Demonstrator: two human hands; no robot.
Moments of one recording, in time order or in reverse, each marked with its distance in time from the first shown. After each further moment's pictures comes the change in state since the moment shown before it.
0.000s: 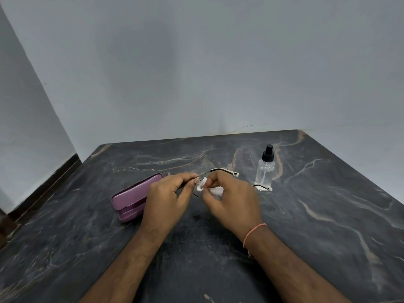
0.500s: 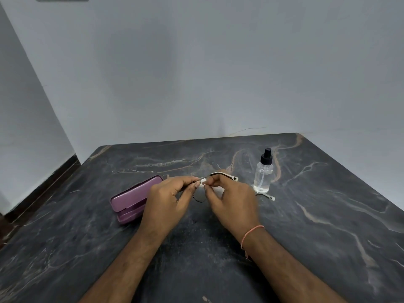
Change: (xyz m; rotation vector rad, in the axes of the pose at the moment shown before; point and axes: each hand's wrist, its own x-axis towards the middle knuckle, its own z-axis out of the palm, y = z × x) left_hand 0.001 0.005 -0.002 -0.002 -0.023 0.056; right_hand 0.003 0.005 0.005 -0.018 0.013 0.057
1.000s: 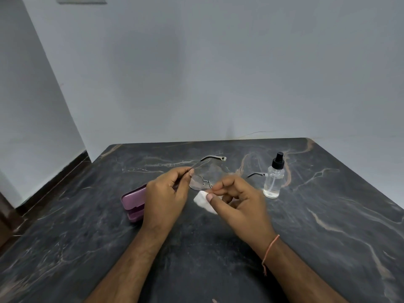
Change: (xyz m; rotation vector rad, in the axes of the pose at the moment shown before) left_hand 0.009 -0.001 -0.015 0.007 0.188 -0.168; right_hand -0.012 -0.016 -0.013 0.661 -0.104 0.051
